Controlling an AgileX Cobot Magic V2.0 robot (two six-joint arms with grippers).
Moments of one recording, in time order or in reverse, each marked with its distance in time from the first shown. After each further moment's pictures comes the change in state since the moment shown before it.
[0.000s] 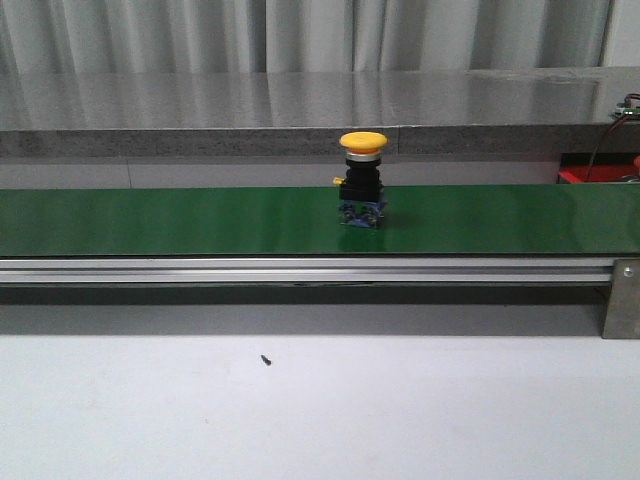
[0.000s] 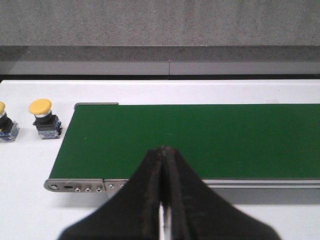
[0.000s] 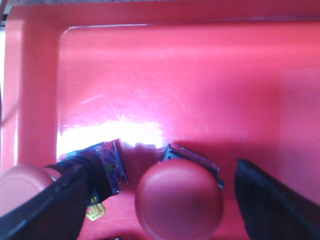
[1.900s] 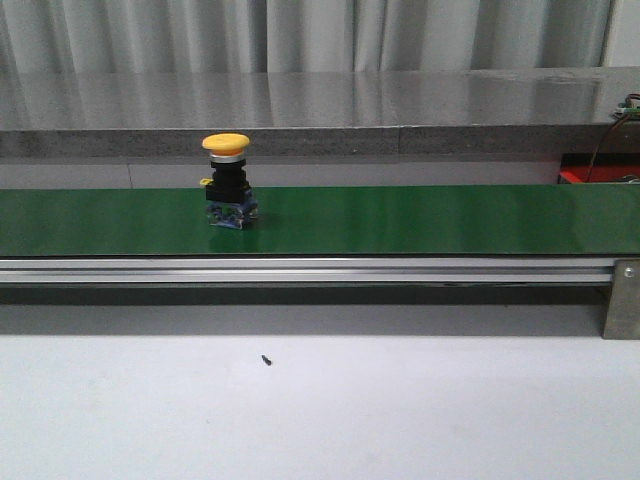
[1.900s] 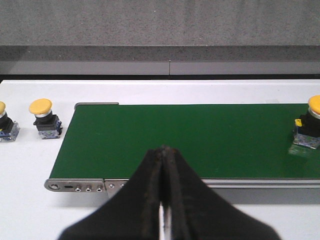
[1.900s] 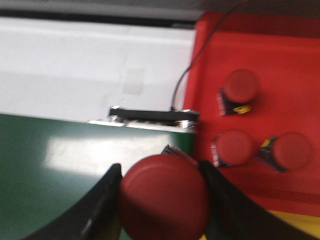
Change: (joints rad) left arm 0.000 0.000 0.000 0.000 0.000 0.000; right arm 0.101 -0.707 0.583 0.073 -0.067 -0.007
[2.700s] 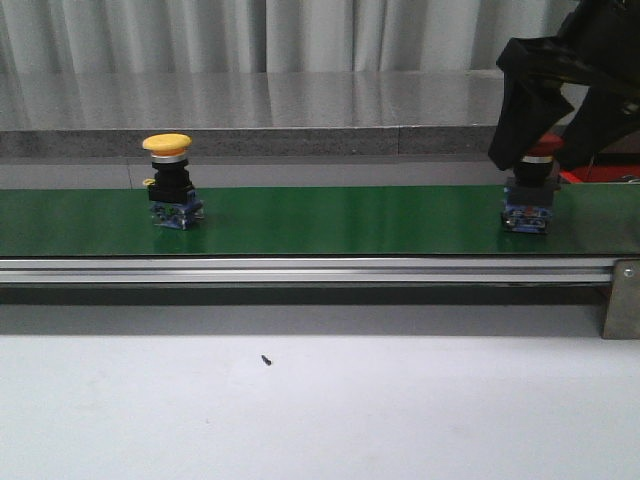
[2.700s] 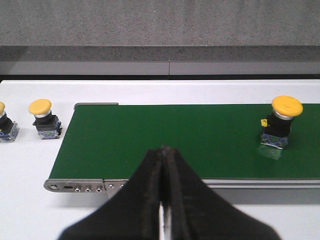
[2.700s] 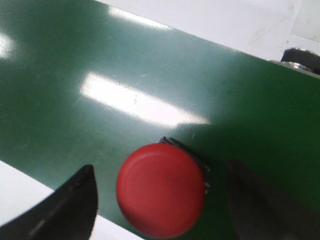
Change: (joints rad) left arm 0.000 0.000 0.000 0.000 0.000 0.000; right arm 0.397 0.038 0.302 0.017 -0.183 0.001
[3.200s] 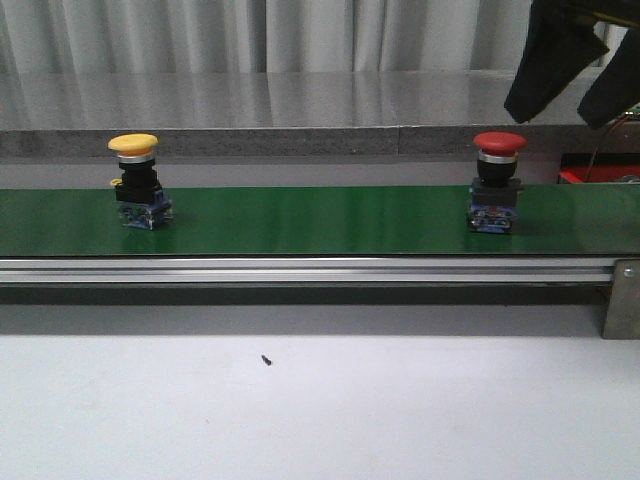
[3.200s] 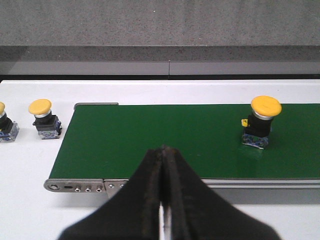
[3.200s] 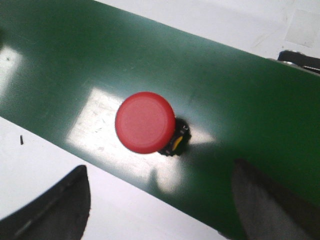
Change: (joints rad) left arm 0.000 0.000 0.000 0.001 0.000 0.000; right arm -0.008 -0.130 0.026 0.018 0.054 0.003
